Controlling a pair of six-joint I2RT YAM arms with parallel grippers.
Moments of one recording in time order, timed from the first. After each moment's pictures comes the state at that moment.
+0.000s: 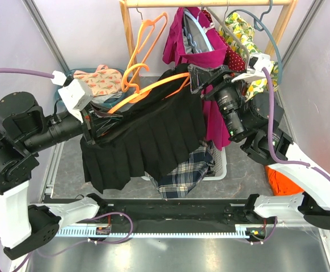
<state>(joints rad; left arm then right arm) -0.57 1.09 2.08 -1.13 0.40 0.15 1.01 1.18 1.58 -0.05 0.69 0.35</state>
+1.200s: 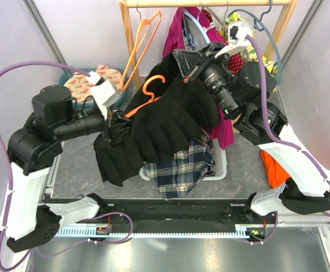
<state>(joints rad) -0.57 1.08 1.87 -1.08 0.46 0.16 0.95 1.42 2.00 -0.26 0.41 0.40</state>
